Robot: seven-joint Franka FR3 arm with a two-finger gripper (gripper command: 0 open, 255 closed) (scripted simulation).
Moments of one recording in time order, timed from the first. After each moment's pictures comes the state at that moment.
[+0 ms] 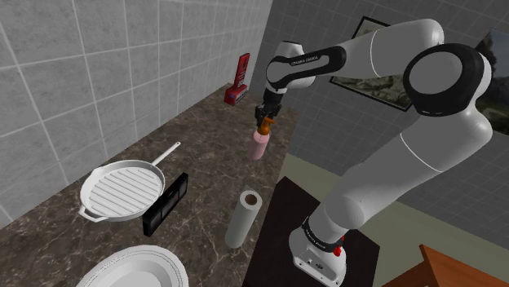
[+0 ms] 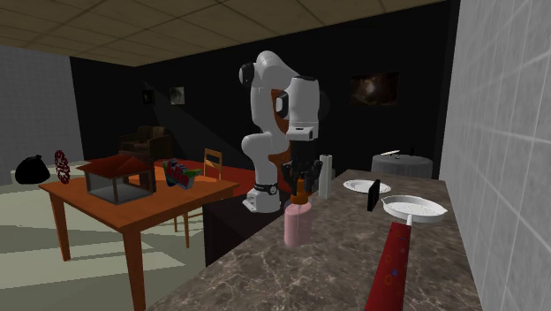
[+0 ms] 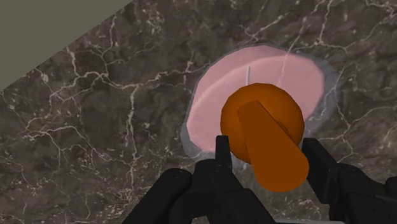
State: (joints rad) arm -0.09 -0.20 -0.29 -2.37 -0.08 2.16 -0.13
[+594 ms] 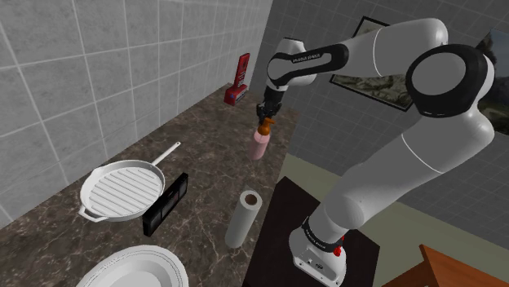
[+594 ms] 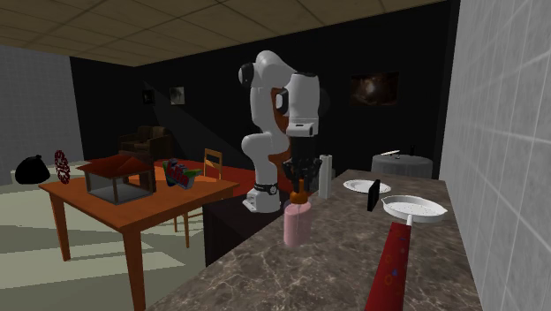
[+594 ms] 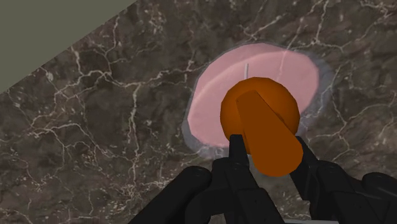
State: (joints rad) arm -0.09 -0.22 -0.29 -2.35 -0.08 2.13 -0.13
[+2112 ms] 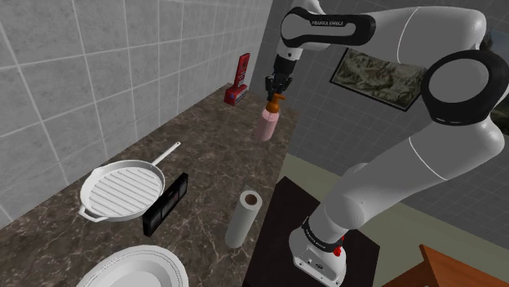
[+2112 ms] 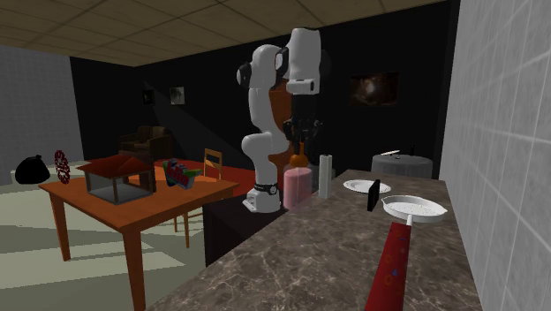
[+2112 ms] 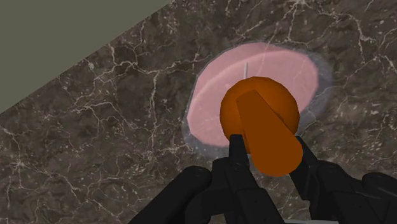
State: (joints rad) arm -0.08 -0.30 -0.27 -2.12 -0.09 1.81 -0.12
